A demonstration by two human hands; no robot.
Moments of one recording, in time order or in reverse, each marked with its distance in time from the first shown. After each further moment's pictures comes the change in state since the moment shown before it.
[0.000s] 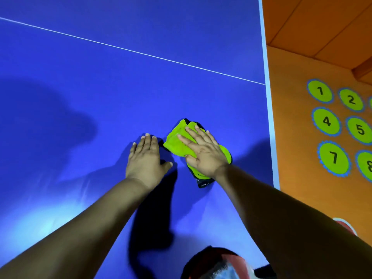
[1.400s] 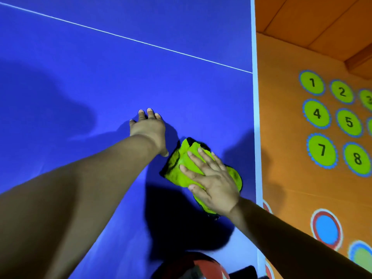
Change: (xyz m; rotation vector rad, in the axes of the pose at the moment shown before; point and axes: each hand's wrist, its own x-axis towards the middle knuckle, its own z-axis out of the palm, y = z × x) left_hand 0.087 0.080 0.004 0.411 -0.308 -0.020; right_hand -0.094 0.065 0.022 -0.039 0.154 -0.199
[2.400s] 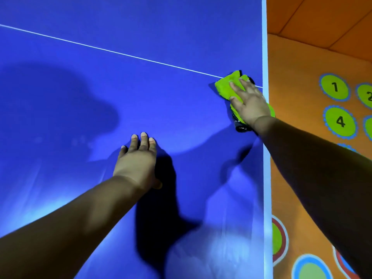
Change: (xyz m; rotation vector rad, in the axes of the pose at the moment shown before) left_hand 0.008 0.000 0.004 -0.039 0.010 0.019; right_hand 0.182 0.234 -0.055 0.028 0.097 0.436
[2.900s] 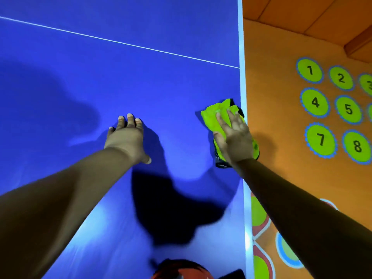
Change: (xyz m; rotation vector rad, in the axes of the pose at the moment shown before) left_hand -0.003 0.001 0.001 0.011 0.003 -0.033; right_hand -0.177 -0.040 0.019 0.014 0.127 0.084
